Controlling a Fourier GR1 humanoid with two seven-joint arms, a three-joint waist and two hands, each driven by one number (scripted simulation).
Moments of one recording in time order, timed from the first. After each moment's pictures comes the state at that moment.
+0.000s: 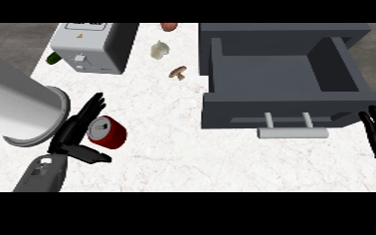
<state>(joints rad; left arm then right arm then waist) -0.36 0.29 0.20 -0.57 -0.16 -0.42 -0.67 0.23 -0.04 -0.25 -2.11 -0.07 0.20 0.10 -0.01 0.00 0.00</state>
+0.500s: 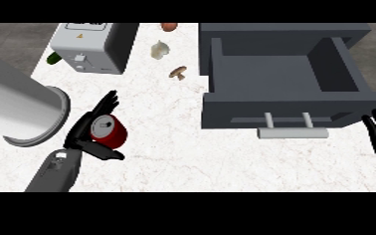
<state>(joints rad) -0.40 0.23 0.17 -0.54 -0.17 -0.39 -0.66 0.25 -0.03 -0.25 -2.14 -0.09 0.21 0.11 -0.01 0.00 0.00</state>
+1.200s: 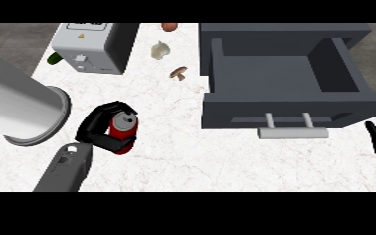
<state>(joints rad) -0.40 0.18 0.15 -0.65 -0.11 -0.47 -0.59 0.30 -0.01 -0.25 -2.16 -0.09 0.22 0.07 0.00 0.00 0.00</state>
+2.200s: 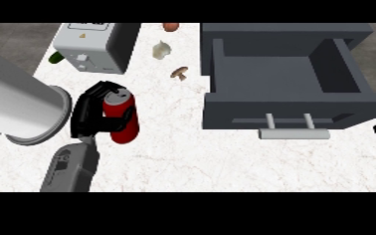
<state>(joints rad) -0.30 0.03 0.22 -1.13 0.02 -0.07 -0.27 0.32 -0.01 -0.27 -2.20 -0.11 0.22 0.09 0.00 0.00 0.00</state>
